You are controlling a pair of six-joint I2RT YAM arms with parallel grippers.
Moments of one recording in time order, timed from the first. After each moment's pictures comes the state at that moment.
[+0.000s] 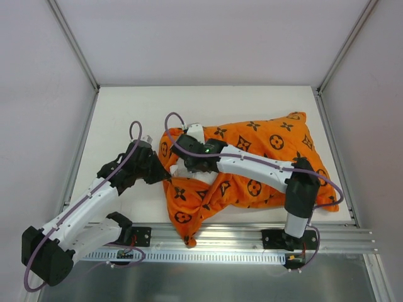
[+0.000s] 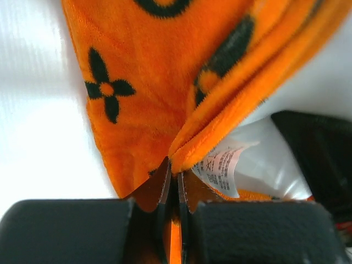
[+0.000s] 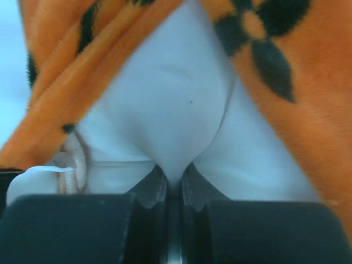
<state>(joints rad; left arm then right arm) -0.51 0.93 0.70 -0.65 0.10 -0.86 1.15 1.84 1.60 -0.88 0.52 0.75</state>
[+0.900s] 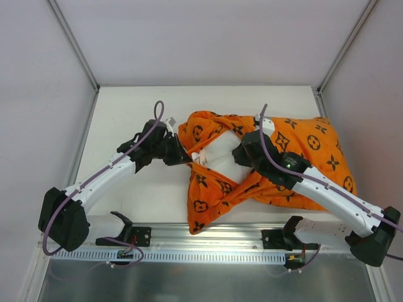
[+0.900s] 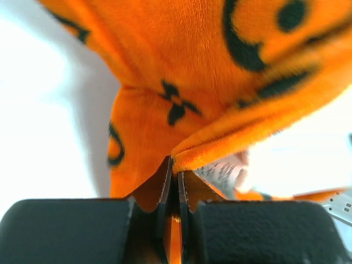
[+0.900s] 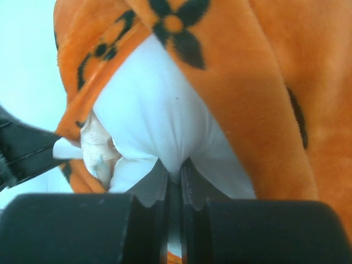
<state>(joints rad) -0.52 1.24 0.88 -0.43 0.31 -0.78 0.91 1.12 1.10 -0.65 0.46 0.81</state>
